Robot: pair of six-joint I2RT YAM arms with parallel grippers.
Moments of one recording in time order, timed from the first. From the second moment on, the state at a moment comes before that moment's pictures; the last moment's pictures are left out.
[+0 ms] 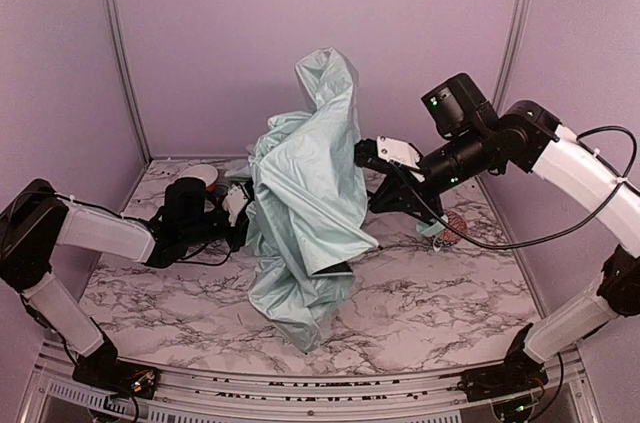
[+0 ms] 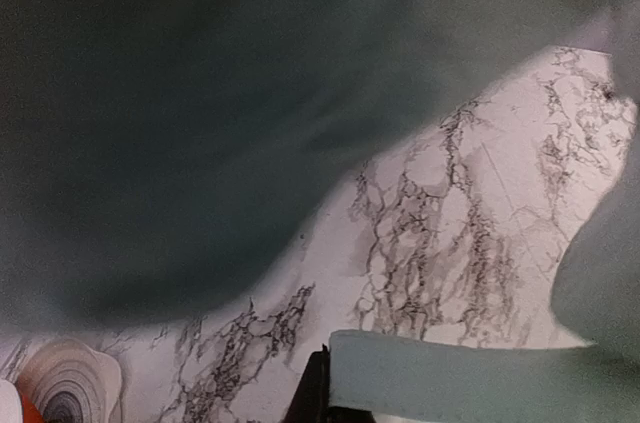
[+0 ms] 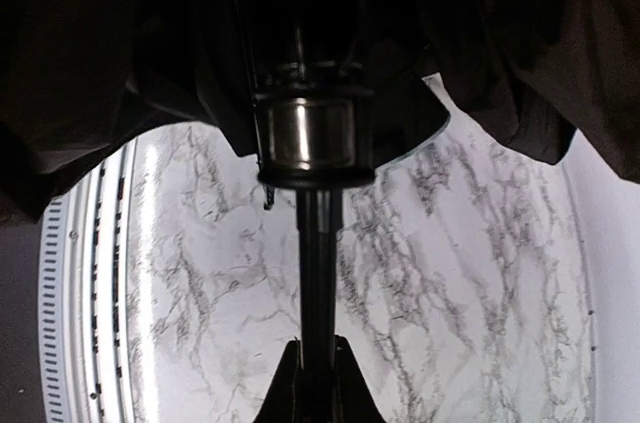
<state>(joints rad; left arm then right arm) -0.64 1.56 0.64 0.61 0.30 0.35 0.76 1.40 1.63 -1.03 -0.41 -0.64</state>
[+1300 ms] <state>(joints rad) -0.59 1.91 0.91 0.56 0.28 0.58 1.06 1.83 1.12 -0.72 -0.57 -0.48</state>
